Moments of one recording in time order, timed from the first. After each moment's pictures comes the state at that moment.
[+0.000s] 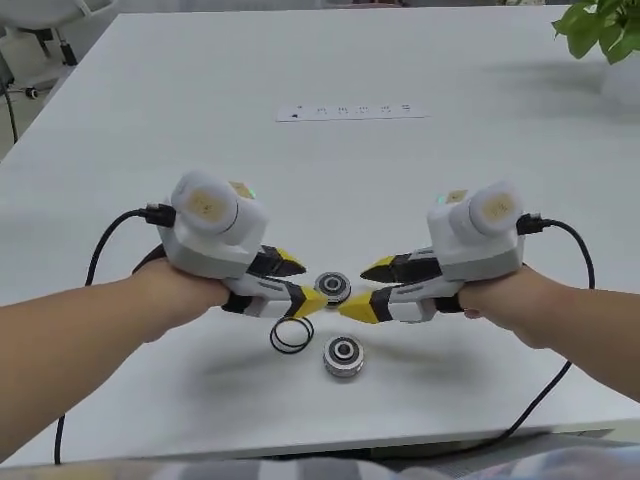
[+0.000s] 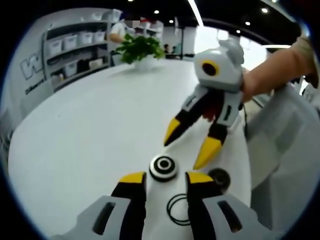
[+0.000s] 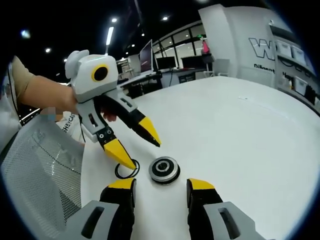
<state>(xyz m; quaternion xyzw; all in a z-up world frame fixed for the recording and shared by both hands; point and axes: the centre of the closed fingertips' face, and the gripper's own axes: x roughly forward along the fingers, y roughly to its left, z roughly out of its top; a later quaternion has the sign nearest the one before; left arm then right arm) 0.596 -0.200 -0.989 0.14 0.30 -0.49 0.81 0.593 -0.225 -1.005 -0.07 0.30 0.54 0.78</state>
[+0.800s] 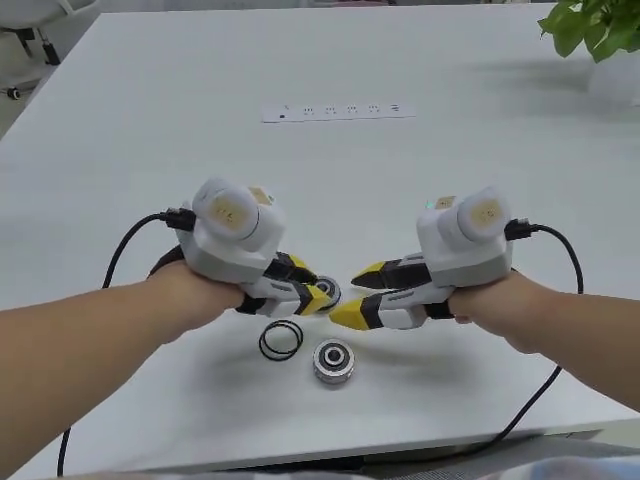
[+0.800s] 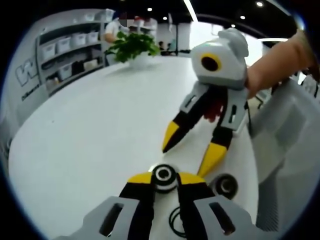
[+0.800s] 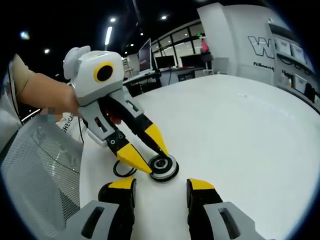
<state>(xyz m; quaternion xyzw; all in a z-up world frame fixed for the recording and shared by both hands) 0.605 -0.215 -1.000 0.17 0.30 -0.50 0.79 0.594 -0.226 -1.009 -0.07 0.30 0.54 0.78</state>
